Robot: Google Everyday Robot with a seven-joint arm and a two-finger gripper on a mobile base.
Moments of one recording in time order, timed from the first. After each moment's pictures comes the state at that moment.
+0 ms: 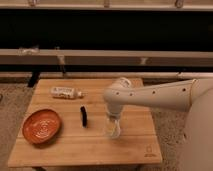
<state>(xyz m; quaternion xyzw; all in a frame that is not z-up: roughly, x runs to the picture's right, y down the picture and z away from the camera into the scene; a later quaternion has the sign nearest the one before) 0.035 0.181 0.775 -0.34 0.00 0.11 0.93</state>
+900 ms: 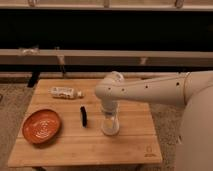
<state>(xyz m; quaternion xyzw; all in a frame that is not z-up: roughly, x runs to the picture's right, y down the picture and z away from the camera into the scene) 0.014 0.145 0.735 -0.34 0.03 0.06 0.94</state>
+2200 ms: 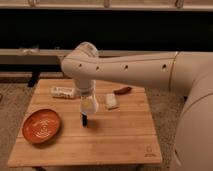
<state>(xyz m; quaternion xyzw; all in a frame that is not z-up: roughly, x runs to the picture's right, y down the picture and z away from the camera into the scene) -0.093 0.047 0.677 -0.27 -0.05 -0.07 0.96</state>
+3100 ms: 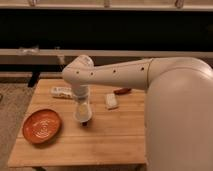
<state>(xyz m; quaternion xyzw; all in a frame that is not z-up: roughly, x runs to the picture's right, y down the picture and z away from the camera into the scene) -0.127 0.094 0.746 -0.32 -0.08 -0.08 0.94</state>
